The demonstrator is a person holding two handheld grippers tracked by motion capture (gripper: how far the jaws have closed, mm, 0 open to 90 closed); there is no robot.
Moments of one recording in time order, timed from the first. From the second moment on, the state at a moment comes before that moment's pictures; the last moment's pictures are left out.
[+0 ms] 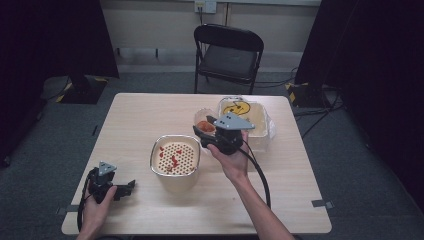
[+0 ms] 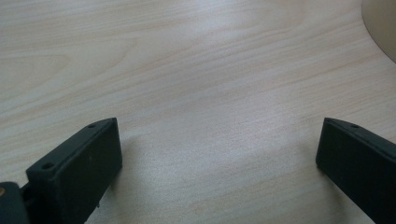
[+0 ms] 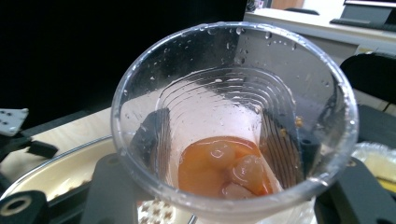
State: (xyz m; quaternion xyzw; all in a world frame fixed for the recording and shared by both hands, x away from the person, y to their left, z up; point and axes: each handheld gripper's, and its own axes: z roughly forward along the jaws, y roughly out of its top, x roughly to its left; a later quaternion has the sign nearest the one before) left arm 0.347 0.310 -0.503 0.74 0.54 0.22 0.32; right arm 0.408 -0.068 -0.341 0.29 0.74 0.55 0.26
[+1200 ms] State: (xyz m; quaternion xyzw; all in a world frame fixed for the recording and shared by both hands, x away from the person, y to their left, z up) left arm 0.347 0.310 -0.503 0.74 0.54 0.22 0.32; right arm 0.404 -0.026 -0.338 0.14 0.81 0.35 0.46
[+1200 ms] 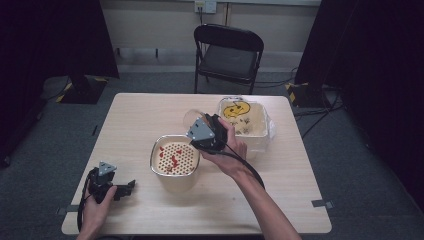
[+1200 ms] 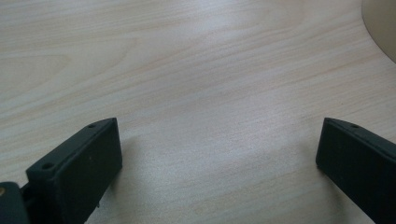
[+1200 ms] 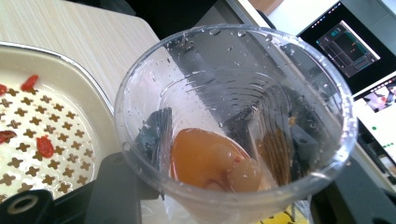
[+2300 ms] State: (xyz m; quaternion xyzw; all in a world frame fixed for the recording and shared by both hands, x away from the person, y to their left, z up) left arm 0.347 0.310 -0.503 0.74 0.54 0.22 0.32; right arm 0.385 0.010 -0.357 -0.05 0.79 0.12 0.60
